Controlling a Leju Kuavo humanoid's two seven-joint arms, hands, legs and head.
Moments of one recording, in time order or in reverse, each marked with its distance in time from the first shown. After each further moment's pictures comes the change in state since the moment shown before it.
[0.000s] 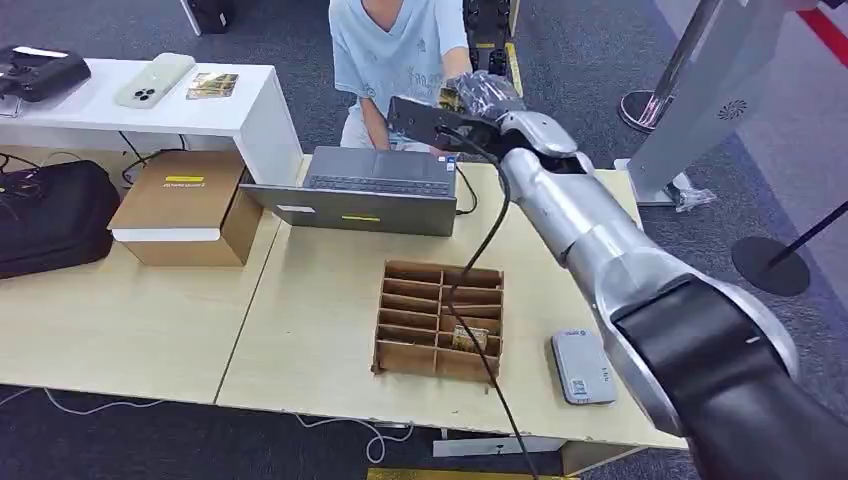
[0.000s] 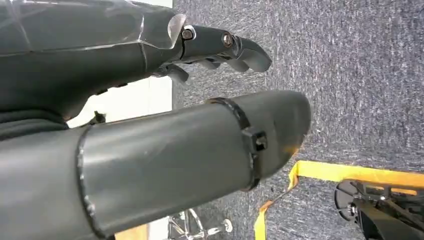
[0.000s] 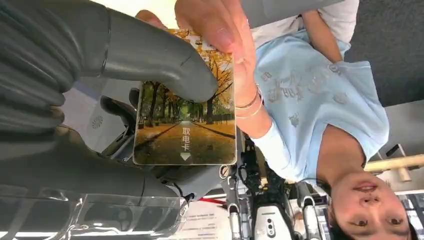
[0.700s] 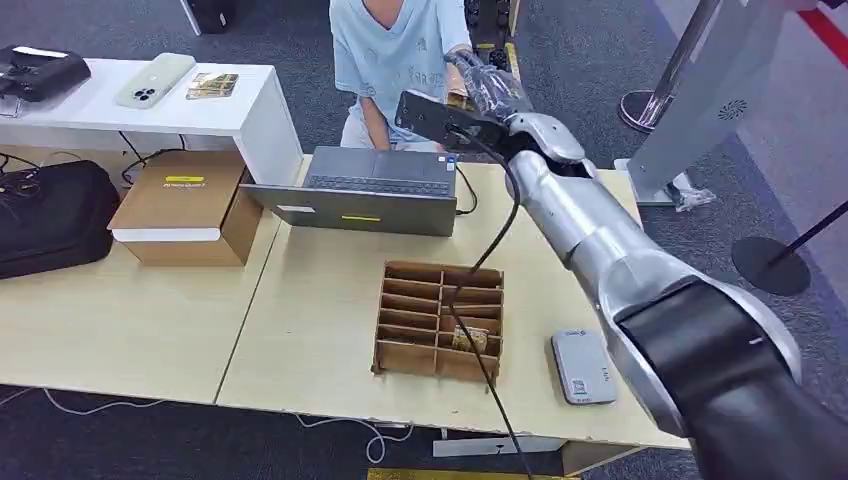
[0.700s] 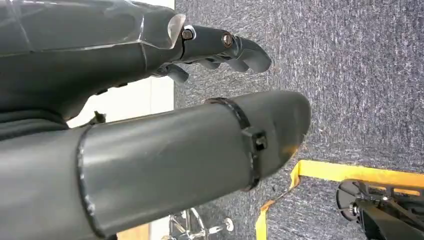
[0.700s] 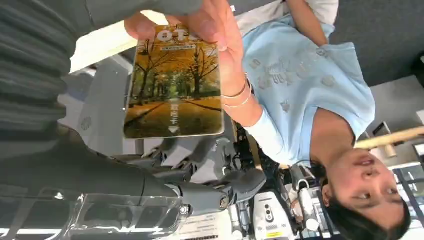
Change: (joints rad) left arm 0.000 0.000 0.000 0.000 0.006 0.002 0.006; right arm 0.012 -0.018 -0.014 0.009 -0.061 -0.095 -0.078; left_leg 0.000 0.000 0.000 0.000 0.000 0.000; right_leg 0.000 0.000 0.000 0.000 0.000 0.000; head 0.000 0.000
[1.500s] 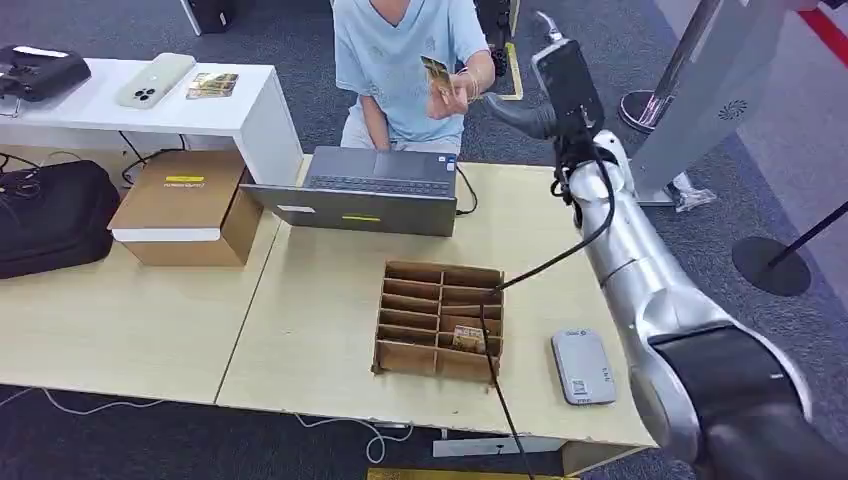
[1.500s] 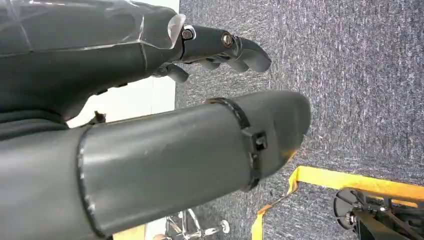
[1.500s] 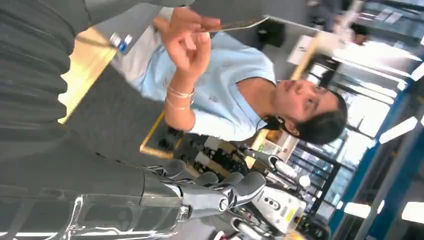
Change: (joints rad) left arm 0.000 0.003 0.000 0.000 0.024 0.030 0.002; right arm 0.221 -0.091 -0.311 -0.247 -0.570 -0.030 -0.310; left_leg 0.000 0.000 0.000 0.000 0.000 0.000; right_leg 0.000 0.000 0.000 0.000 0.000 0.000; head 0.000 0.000
